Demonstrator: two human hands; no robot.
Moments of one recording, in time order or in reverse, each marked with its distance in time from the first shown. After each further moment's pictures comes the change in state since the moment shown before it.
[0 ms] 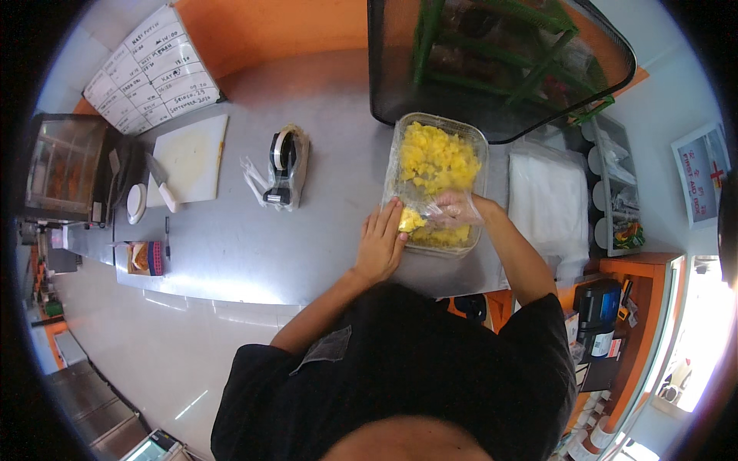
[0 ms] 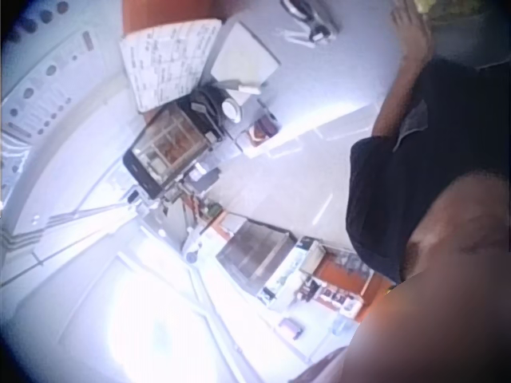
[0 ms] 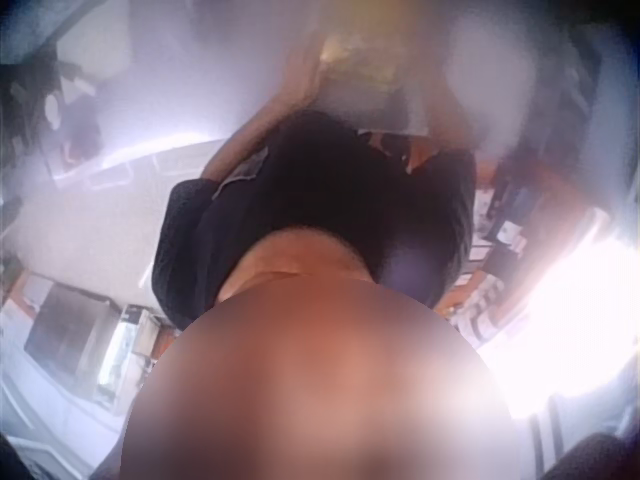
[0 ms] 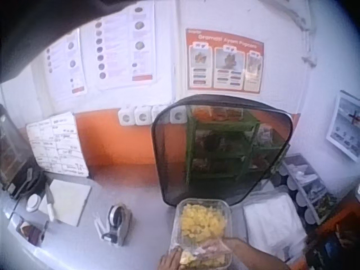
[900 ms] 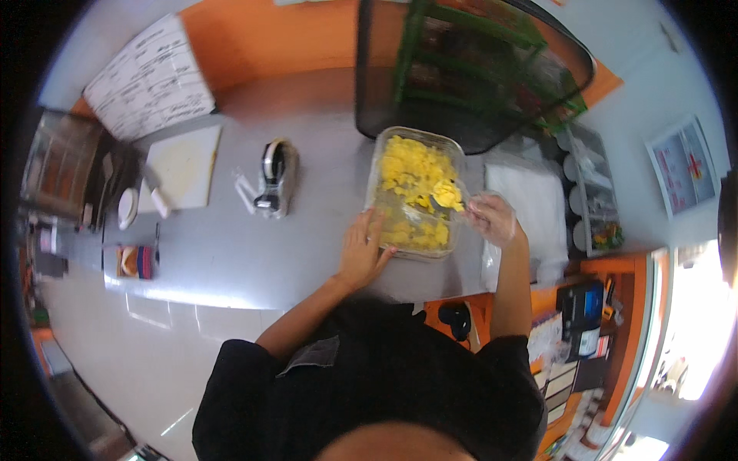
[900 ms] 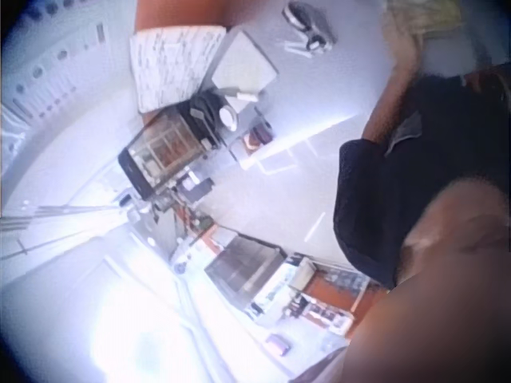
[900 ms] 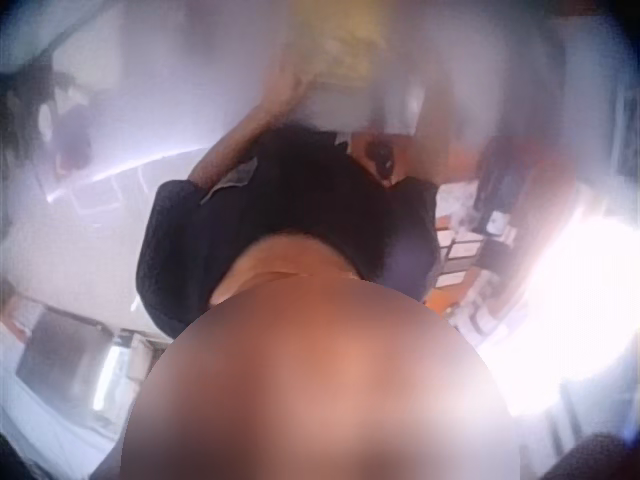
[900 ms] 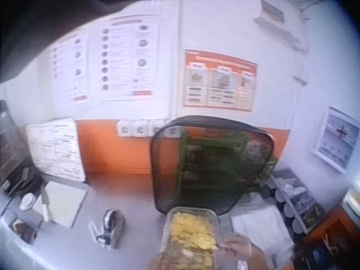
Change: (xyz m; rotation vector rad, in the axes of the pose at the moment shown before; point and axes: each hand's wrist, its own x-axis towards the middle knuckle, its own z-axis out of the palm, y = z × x) left_hand -0.007 -0.002 -0.001 0.041 -0.002 0.013; right_hand -0.102 -0.025 0.001 0.540 0.673 -0.075
